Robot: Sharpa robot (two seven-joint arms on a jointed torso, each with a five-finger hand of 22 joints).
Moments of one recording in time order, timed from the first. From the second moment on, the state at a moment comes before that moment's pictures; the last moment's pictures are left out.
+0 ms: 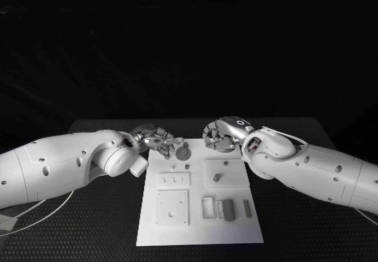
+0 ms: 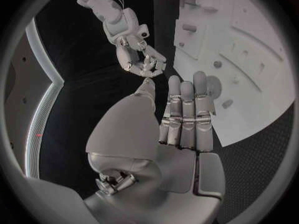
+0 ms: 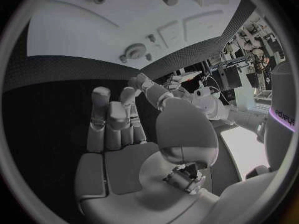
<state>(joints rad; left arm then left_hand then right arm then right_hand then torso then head) 1.41 -0.76 -0.24 1.46 -0.31 -0.23 -0.08 1.39 -0.09 0.04 0.29 0.05 0.94 0.14 0.32 0.42 1.20 0.03 0.44 0.54 1.09 -0.03 0.74 1.01 0.04 1.13 -0.13 0.43 0.95 1.19 -0.67 0.01 1.40 -1.65 -0.40 -0.08 1.10 -0.06 0.58 -0.28 0.05 0.95 0.07 0.31 0.58 1.12 -0.01 0.92 0.85 1.23 -0.12 1.42 0.80 0.23 1.18 -0.04 0.88 1.31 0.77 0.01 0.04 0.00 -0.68</state>
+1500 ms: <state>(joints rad) 1.39 -0.71 -0.24 1.48 -0.19 -0.33 -0.13 1.33 -0.10 0.06 0.29 0.05 0.92 0.14 0.32 0.42 1.18 0.03 0.49 0.60 1.06 -0.04 0.83 0.98 0.04 1.12 -0.14 0.45 1.00 1.18 -0.61 0.01 1.45 -1.65 -0.39 -0.17 1.09 -0.07 0.58 -0.28 0.05 0.96 0.06 0.30 0.62 1.12 -0.02 0.92 0.86 1.24 -0.12 1.42 0.80 0.23 1.19 -0.05 0.89 1.31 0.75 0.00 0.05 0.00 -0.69</state>
